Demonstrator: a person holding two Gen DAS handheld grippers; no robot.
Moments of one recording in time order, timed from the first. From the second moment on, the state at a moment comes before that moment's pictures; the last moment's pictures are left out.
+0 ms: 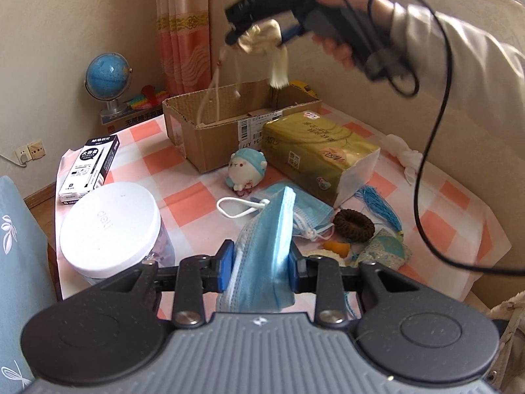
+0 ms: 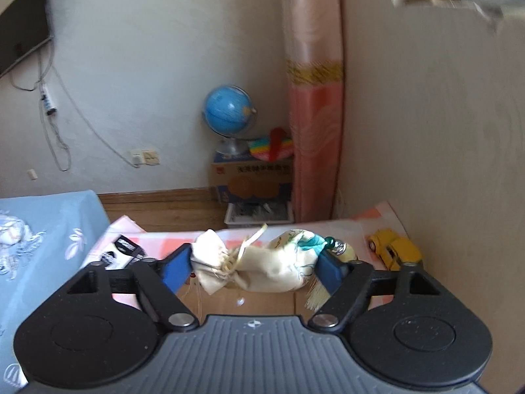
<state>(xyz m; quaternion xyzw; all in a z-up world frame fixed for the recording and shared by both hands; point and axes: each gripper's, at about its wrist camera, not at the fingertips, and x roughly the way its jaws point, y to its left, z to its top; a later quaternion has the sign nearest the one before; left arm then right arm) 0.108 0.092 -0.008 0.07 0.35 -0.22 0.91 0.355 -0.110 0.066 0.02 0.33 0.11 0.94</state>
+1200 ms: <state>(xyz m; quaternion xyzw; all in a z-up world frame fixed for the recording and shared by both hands) 0.241 0.031 0.058 0.08 0.36 -0.17 0.91 0.149 -0.194 0.013 -0.03 0.31 0.13 0.94</state>
